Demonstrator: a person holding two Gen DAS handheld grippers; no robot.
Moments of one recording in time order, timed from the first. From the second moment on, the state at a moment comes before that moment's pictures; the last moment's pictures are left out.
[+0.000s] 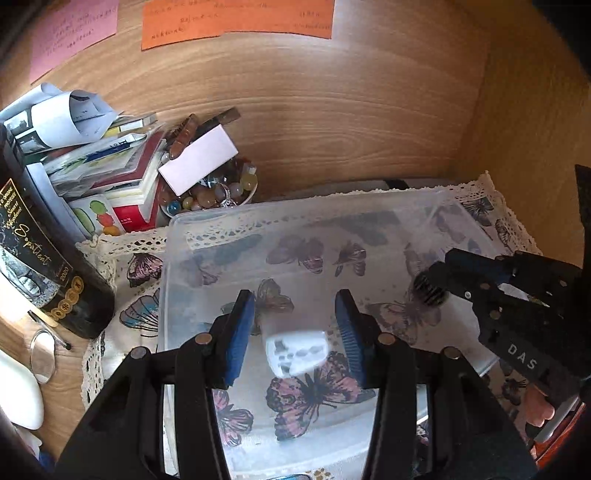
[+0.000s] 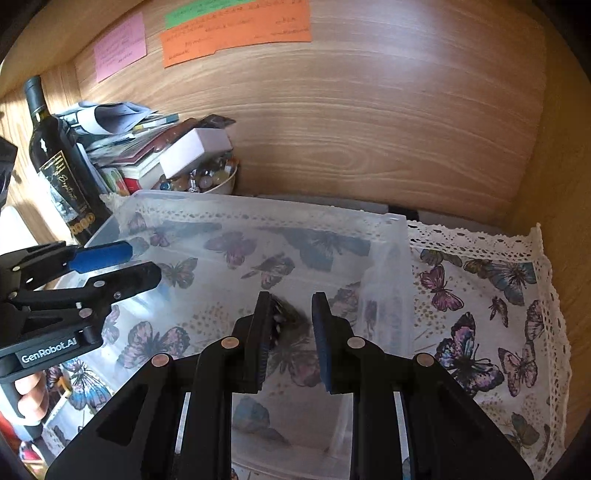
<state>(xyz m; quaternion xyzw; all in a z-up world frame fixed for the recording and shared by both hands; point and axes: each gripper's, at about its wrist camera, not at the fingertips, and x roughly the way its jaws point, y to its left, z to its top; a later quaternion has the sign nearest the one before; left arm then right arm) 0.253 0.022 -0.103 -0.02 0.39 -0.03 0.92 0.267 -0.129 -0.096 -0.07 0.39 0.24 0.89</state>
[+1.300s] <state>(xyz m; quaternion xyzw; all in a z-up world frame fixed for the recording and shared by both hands) 0.080 0.072 -0.128 -0.02 0.38 0.03 0.93 0.140 -0.189 -0.111 -0.03 0.39 0.22 0.89</state>
